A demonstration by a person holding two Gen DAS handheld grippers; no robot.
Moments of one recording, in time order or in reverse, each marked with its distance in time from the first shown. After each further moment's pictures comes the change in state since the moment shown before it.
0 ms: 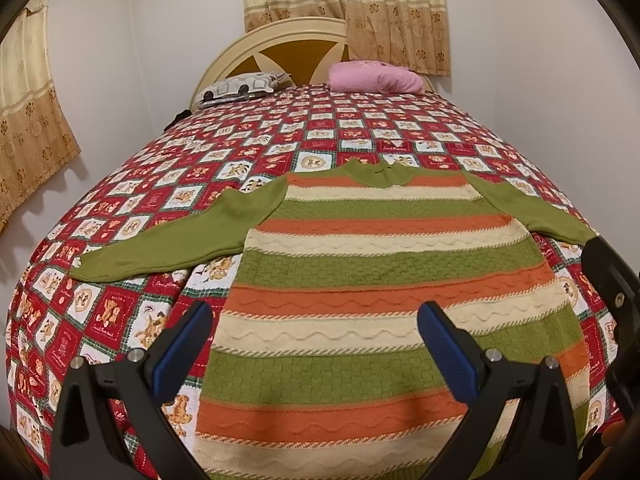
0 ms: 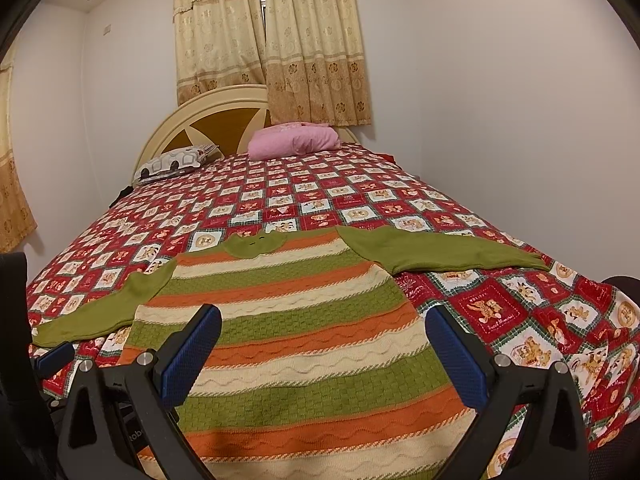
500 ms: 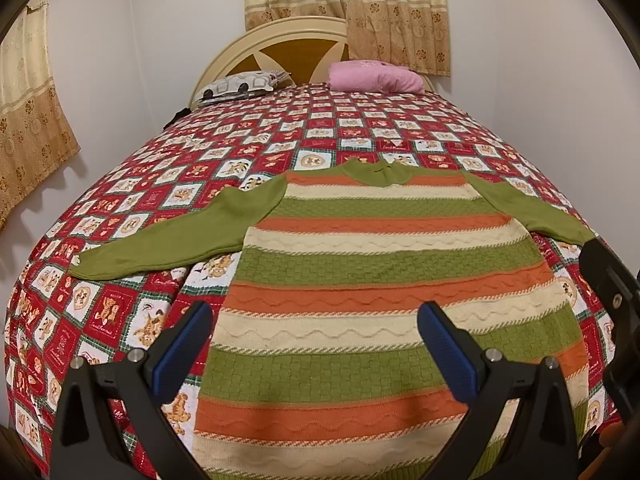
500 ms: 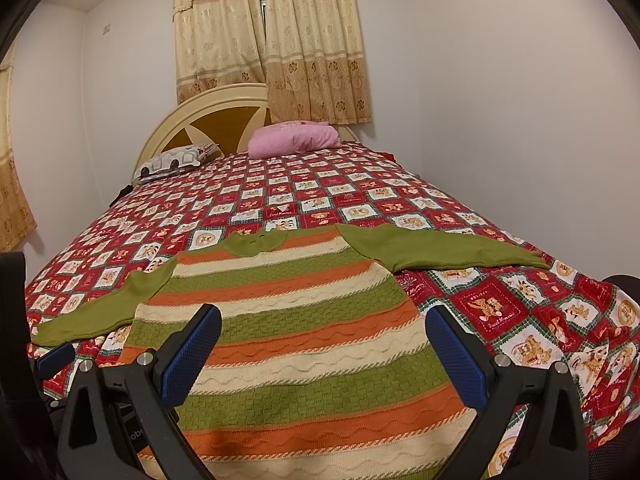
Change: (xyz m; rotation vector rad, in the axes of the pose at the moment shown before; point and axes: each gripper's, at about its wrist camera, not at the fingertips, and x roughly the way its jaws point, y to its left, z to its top) left arm 0.000 0.002 0.000 -0.005 0.004 -0.006; right arm 0.000 0.001 -0.001 0.002 0.002 -0.002
